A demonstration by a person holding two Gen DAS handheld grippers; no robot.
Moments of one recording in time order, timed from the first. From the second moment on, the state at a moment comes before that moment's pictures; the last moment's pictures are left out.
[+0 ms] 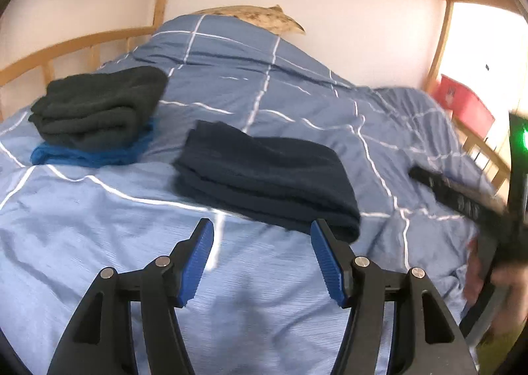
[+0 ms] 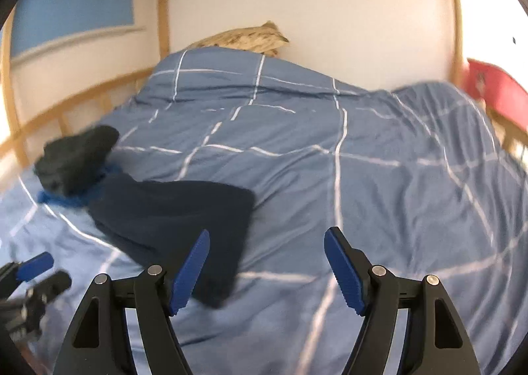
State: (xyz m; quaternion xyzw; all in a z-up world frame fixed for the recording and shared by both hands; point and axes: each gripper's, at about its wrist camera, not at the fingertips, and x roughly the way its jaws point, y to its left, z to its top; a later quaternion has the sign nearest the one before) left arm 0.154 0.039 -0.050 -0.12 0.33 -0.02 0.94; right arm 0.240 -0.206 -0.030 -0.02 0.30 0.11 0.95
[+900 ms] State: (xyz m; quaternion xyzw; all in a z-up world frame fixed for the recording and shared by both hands) left arm 0.323 0.113 -0.074 -0.06 0.38 -0.09 0.92; right arm 0.271 -0.133 -0.090 0.08 0.32 -0.02 0.94
